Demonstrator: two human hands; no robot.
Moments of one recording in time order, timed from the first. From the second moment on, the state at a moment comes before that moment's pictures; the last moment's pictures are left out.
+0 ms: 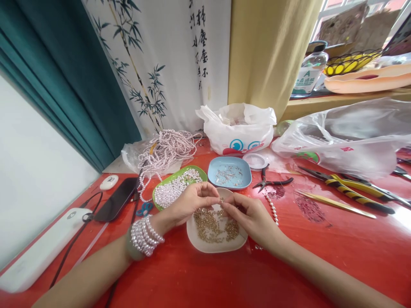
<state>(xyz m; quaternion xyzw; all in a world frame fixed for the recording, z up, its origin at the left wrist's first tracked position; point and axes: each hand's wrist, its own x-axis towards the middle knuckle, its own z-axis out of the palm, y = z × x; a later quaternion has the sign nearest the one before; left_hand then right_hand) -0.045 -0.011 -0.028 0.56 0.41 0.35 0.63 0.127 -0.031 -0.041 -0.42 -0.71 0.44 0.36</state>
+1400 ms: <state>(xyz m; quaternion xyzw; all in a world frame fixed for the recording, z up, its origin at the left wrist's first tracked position) -0.015 -0.039 0.009 0.50 0.30 0.46 0.67 0.140 -0.037 0.033 -0.40 -0.64 0.48 0.46</state>
